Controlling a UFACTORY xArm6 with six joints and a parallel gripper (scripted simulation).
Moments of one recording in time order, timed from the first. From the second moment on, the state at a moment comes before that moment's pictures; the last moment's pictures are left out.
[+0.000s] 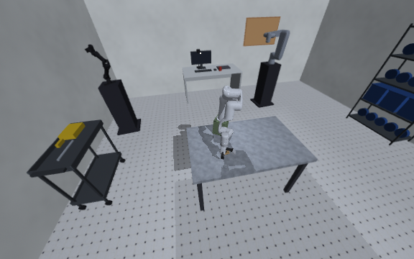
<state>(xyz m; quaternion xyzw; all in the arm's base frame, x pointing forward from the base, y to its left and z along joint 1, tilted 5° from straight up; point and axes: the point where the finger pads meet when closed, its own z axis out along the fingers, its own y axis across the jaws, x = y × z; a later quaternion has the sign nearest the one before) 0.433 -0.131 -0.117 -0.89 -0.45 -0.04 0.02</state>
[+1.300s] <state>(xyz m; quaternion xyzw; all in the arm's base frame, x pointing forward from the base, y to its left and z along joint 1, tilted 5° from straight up) 0.421 -0.134 -0.118 -0.94 -0.35 -0.04 0.02</state>
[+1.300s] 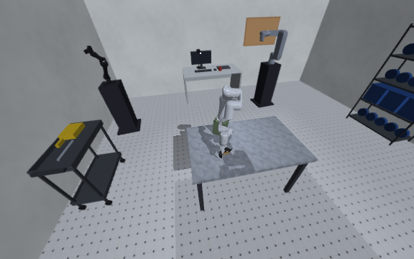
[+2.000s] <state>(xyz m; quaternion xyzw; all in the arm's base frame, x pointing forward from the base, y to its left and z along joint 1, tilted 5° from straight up) 0.391 -0.140 -0.120 -0.98 -0.21 -0.03 0.03</state>
